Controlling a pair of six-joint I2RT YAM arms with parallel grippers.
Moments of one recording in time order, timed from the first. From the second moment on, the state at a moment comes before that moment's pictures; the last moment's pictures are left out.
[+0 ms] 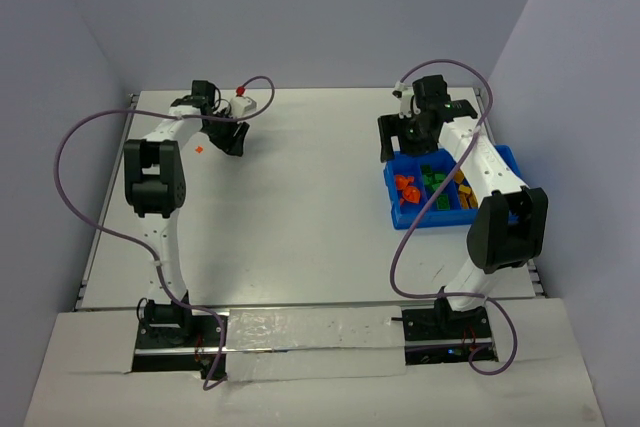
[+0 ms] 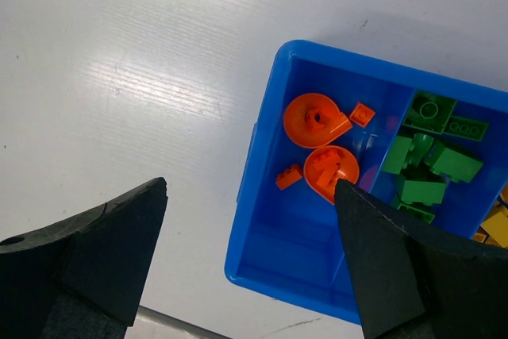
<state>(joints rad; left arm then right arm) -0.09 2.29 1.85 -0.69 0.41 0.61 0.16 1.66 1.49 -0.88 -0.19 -0.03</state>
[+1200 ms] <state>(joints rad) -0.09 2.29 1.83 -0.67 0.56 0.61 0.20 1.69 1.55 -0.91 -0.27 0.00</state>
